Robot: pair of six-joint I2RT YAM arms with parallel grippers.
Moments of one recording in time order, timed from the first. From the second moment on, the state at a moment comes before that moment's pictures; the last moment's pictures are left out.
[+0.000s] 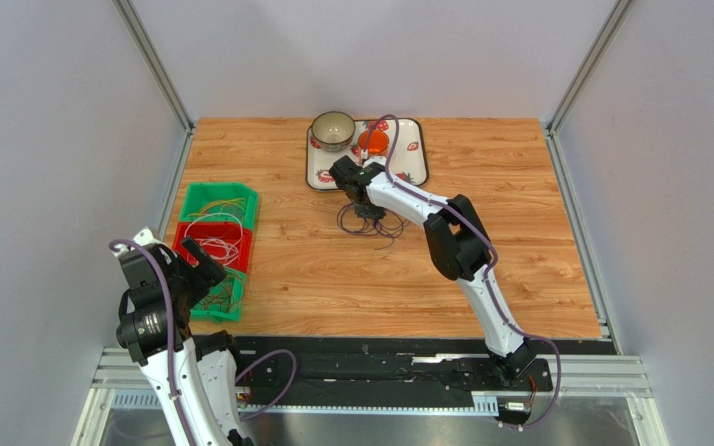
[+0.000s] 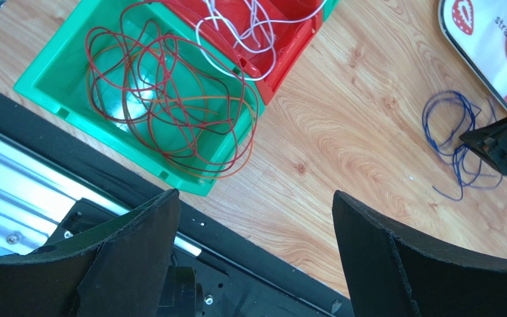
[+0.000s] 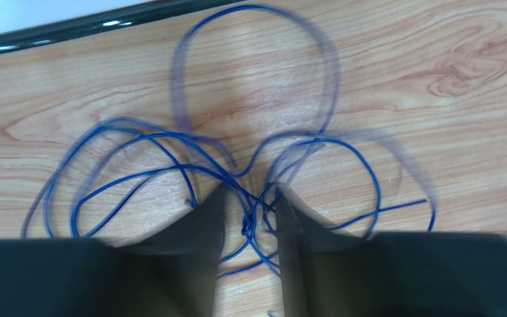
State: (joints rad) left arm 0.43 0.52 0.98 -1.23 0.13 -0.39; right arm 0.71 2.35 1.98 -0.90 0.50 0.77
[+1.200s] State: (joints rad) left arm 0.39 0.49 0.97 -1.20 0.12 -0.38; right arm 0.94 2.02 1.89 -0.63 0.31 0.60
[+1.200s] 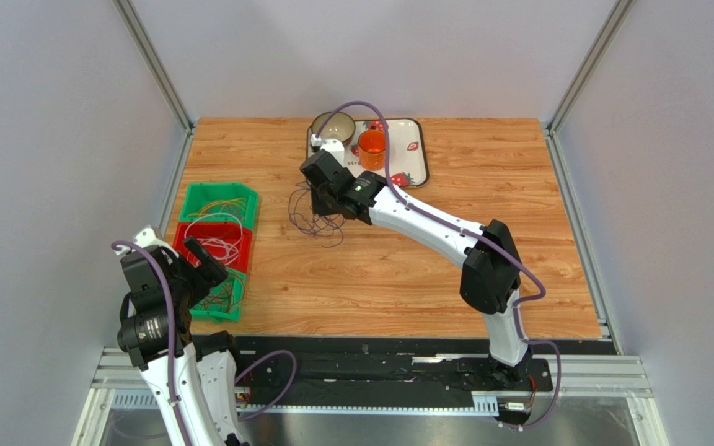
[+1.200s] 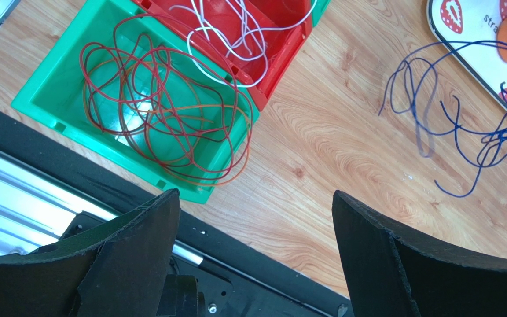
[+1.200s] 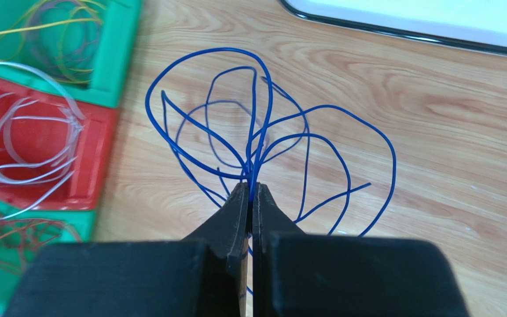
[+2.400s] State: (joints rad) left arm 0.39 0.56 1.29 -1.27 0.12 -0.46; right arm 1.12 2.39 2.46 -0.33 0.06 0.59
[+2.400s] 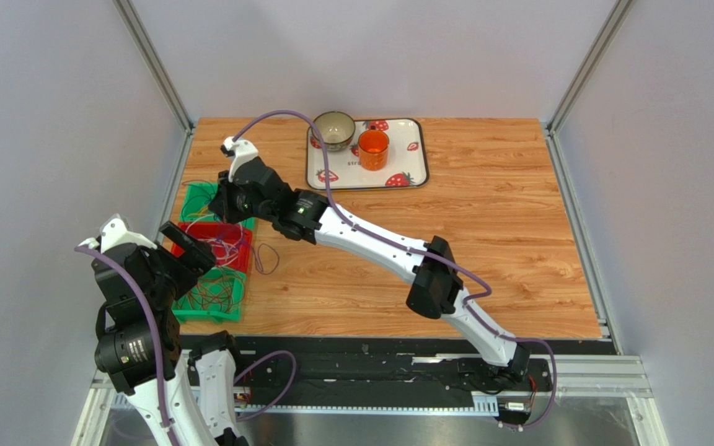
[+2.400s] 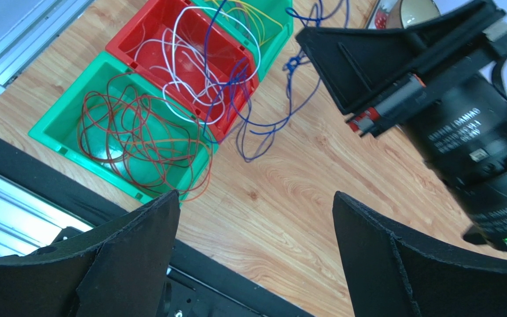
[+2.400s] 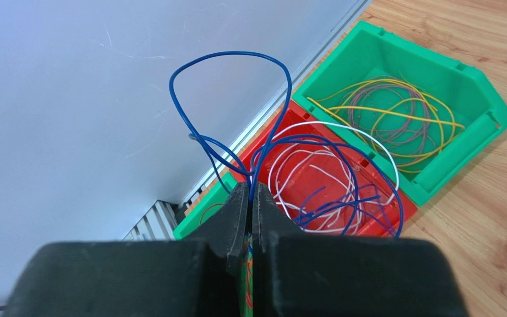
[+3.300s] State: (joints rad) left arm 0.37 0.56 1.34 -1.29 0.12 -0.47; right arm 1.12 2.43 2.53 0.12 0.05 0.63
